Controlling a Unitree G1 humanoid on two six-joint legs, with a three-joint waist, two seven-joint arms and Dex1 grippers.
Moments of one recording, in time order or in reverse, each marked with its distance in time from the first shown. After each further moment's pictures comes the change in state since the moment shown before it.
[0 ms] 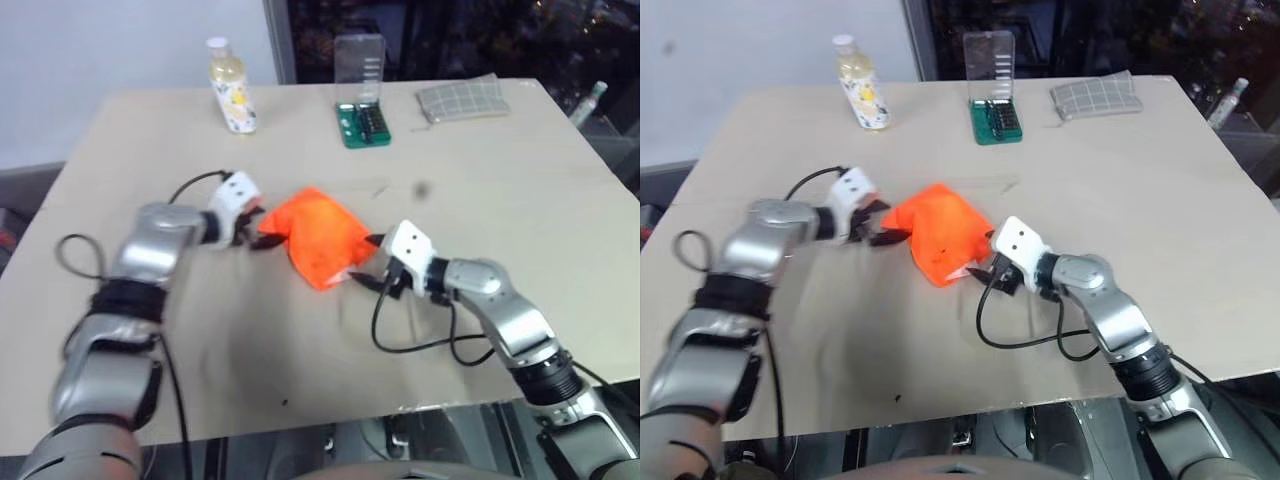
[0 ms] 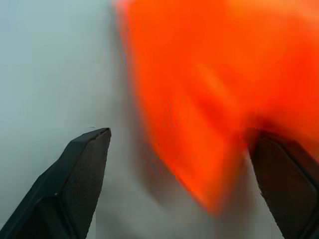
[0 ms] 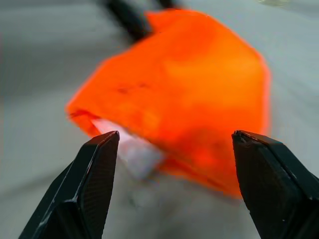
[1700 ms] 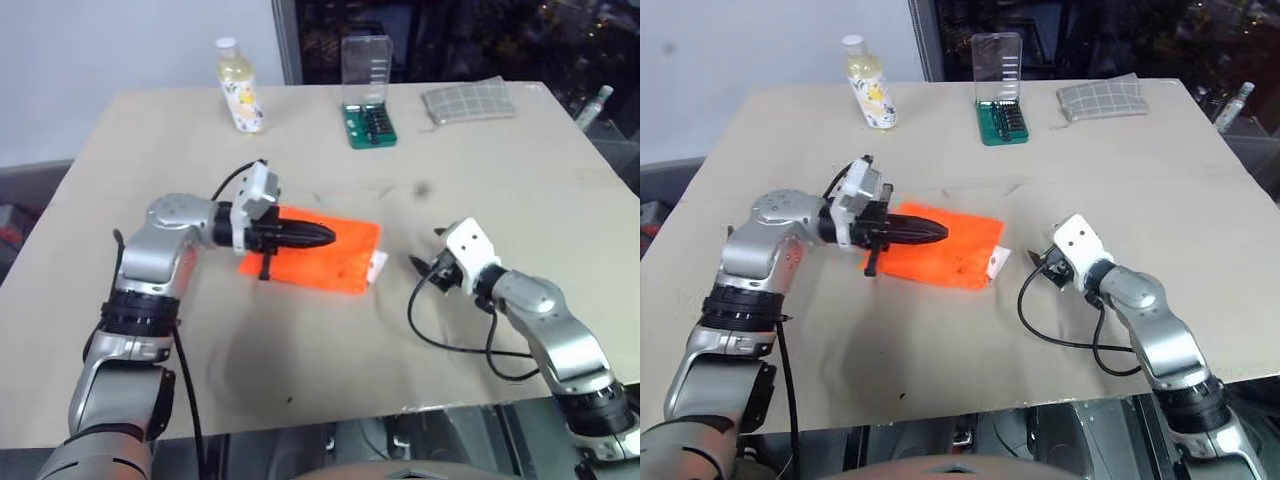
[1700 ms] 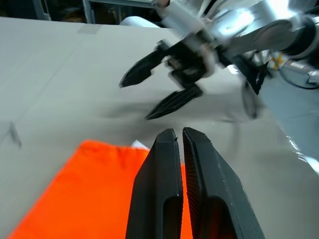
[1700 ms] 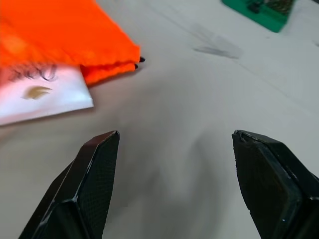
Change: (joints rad) left arm -0.066 -0.224 0.042 -0.101 -0.153 -0.242 -0.273; right arm 0.094 -0.077 -0.072 0.067 -0.081 -0.044 -0.254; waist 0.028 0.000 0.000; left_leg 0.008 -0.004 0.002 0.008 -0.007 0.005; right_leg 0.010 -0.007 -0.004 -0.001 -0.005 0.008
